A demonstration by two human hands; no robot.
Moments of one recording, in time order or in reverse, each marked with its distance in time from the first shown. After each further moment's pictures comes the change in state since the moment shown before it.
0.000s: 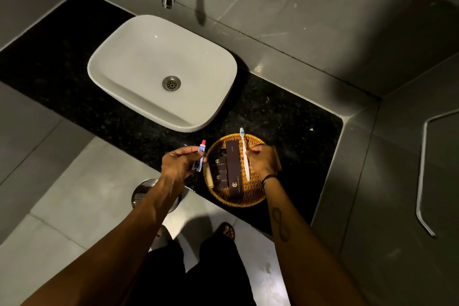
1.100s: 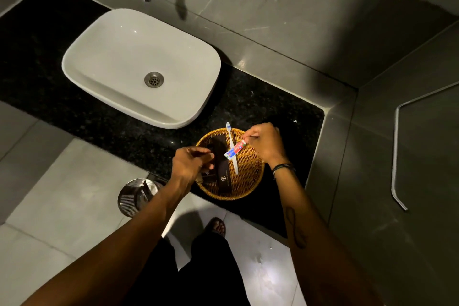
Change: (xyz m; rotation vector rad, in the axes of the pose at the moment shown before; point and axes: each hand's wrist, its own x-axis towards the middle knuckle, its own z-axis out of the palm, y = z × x) left_hand -0.024 -0.008 0.039 0.304 -0.130 0.078; right_hand 0.001 -0.014 -0.056 -0.262 0.001 -0.344
